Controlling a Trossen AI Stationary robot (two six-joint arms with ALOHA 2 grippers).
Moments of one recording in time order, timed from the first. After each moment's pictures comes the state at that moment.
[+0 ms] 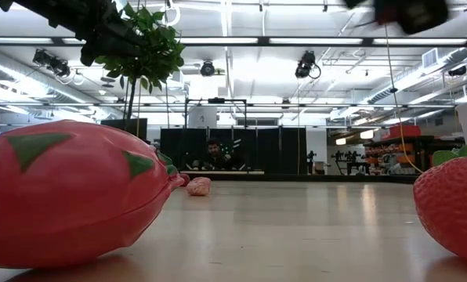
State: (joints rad) left arm 0.21 0.60 0.62 -0.31 -0.26 -0.41; right arm 0.31 1.38 1.29 -1.02 -0.09 1.41
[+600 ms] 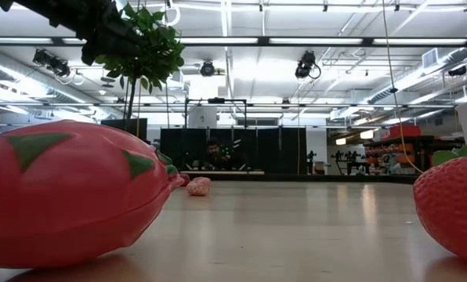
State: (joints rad) left arm 0.21 0.60 0.62 -0.29 -0.27 -0.38; right arm 0.74 1.57 1.20 -0.93 -0.28 2.12
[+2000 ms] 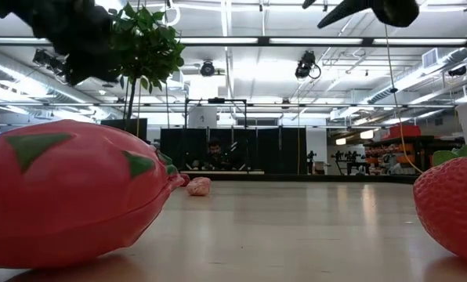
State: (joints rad) left arm 0.23 0.63 0.62 -0.64 0.02 -0.43; right arm 0.42 1.38 1.21 -0.72 0.72 1.40
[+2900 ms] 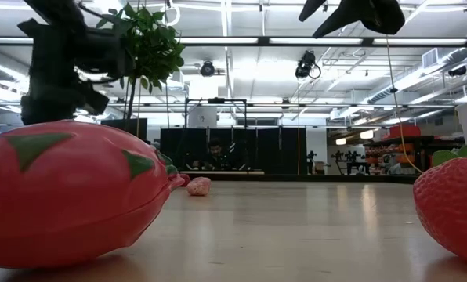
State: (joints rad) left arm 0.23 1.15 0.61 -1.00 -0.03 -0.56; right arm 0.36 1.38 1.21 -0.72 0.59 1.22
